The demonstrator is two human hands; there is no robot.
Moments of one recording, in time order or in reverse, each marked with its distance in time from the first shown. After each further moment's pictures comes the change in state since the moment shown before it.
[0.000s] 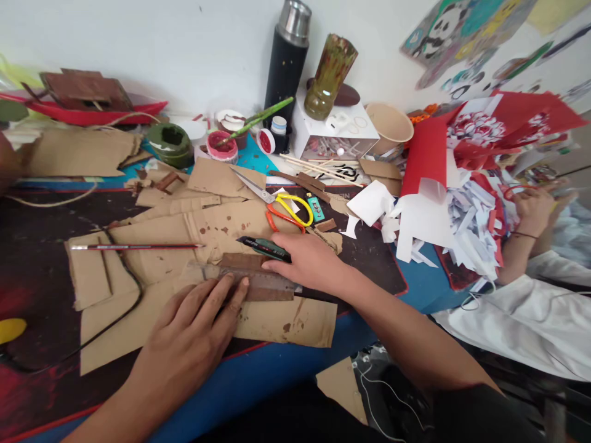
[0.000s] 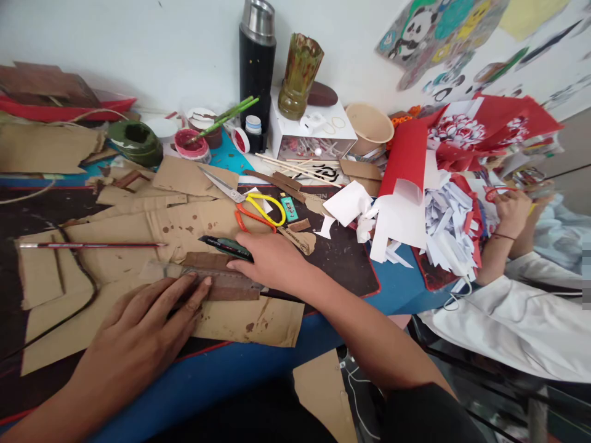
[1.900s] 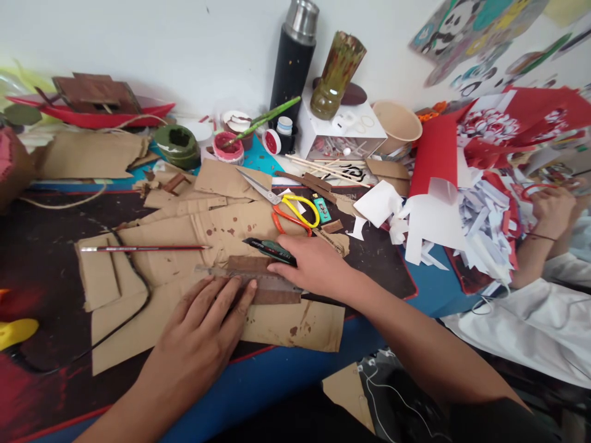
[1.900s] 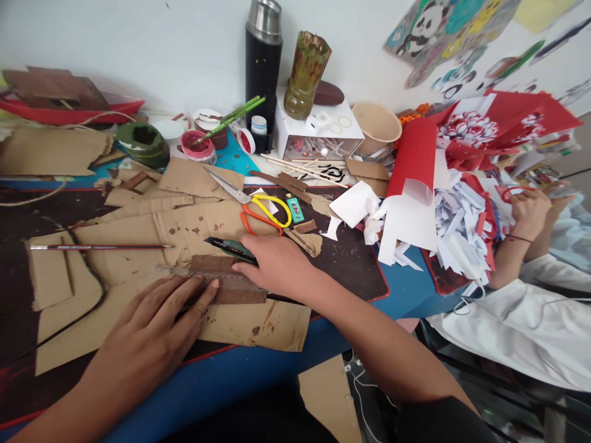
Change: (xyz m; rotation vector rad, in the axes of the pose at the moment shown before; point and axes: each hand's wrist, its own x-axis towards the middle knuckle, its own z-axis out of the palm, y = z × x) left_hand -0.004 -0.007 0.005 -0.004 -0.031 0.066; right_hand -0.002 -0.002 0.004 -0.072 0.016 0.011
